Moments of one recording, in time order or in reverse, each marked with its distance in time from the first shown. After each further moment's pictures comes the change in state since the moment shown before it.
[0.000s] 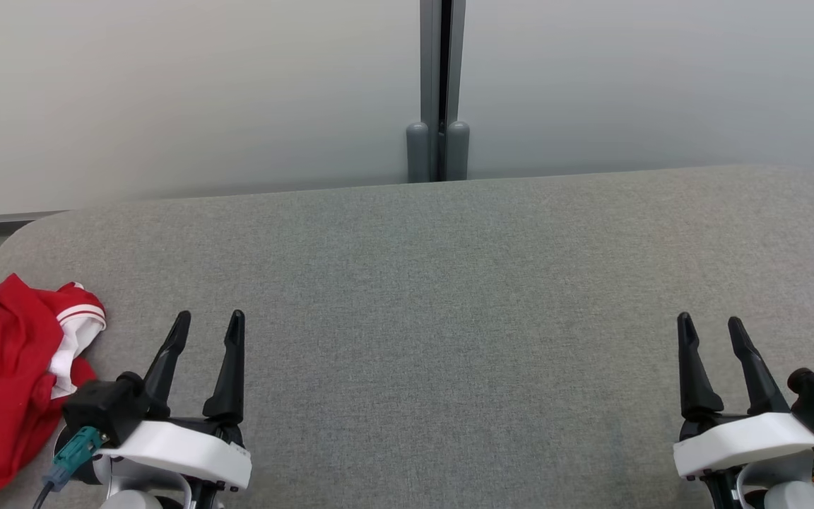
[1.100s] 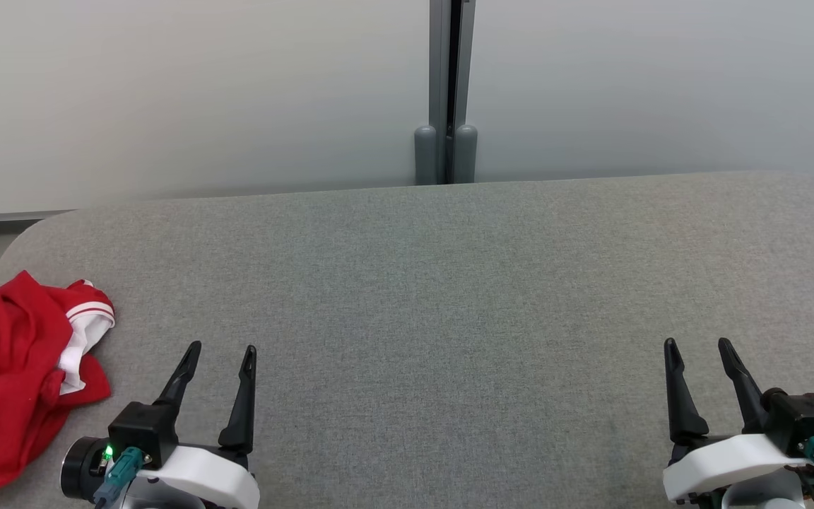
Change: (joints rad) left arm 0.004 -0.011 -0.006 0.136 0.206 0.025 -0.068; right arm 0.017 0.024 -0.015 0.064 -0.184 0.000 -0.045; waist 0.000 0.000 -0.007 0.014
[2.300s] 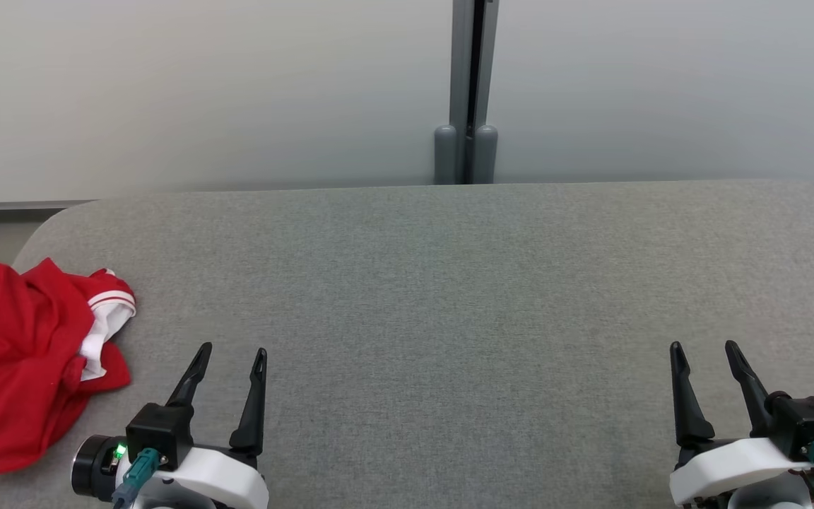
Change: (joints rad) left arm -0.009 -0.033 0.019 0.044 0.094 -0.019 -0.028; right arm 0.010 -0.007 -0.010 -0.003 -0.041 0.000 -0.001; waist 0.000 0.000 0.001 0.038
